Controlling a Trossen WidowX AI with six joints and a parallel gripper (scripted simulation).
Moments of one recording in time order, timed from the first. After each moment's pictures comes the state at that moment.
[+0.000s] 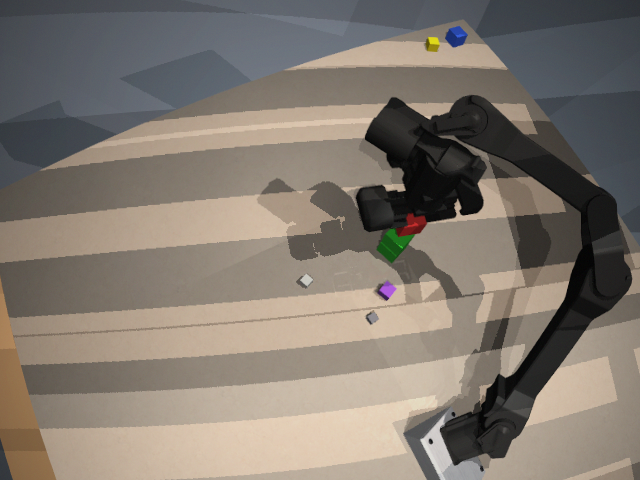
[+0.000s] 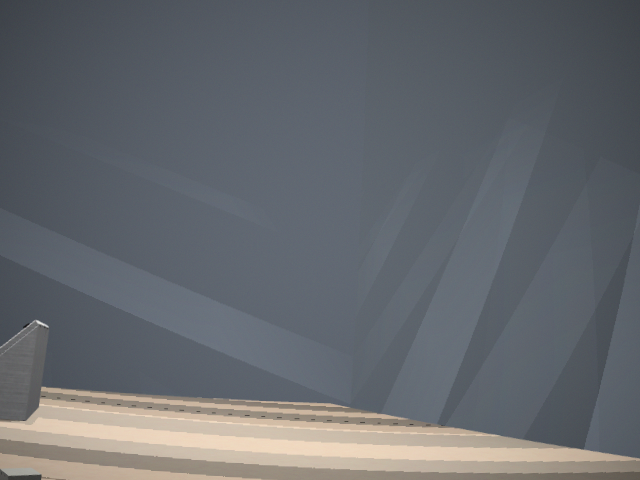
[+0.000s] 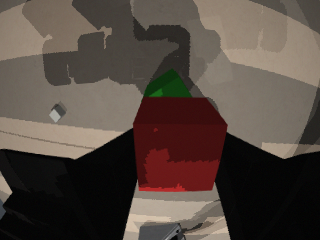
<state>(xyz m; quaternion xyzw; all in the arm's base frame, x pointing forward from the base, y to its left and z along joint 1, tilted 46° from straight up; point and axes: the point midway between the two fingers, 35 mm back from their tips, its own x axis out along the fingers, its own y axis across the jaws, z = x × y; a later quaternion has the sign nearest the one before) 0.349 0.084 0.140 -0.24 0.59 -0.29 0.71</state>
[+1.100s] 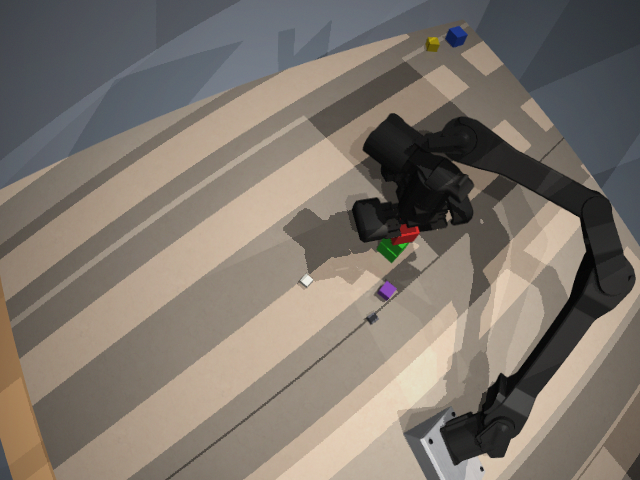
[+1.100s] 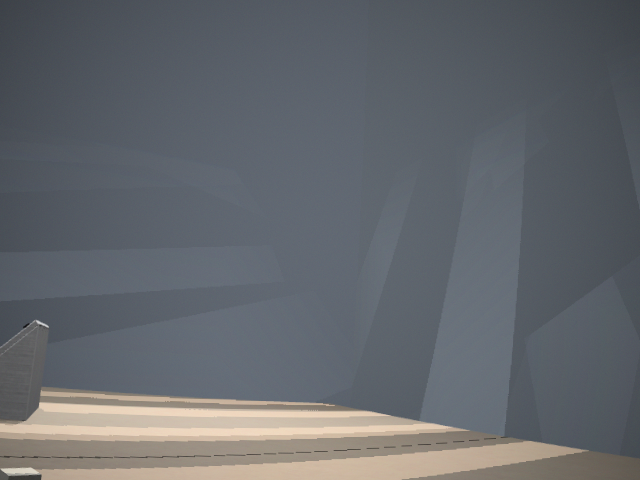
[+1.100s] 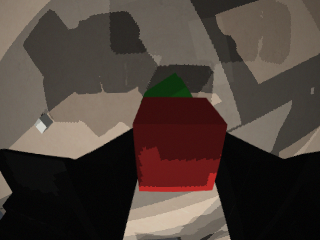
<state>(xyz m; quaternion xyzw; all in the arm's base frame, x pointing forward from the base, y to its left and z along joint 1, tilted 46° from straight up) 0.354 0.058 0.115 -0.24 0.59 -0.29 0.71</state>
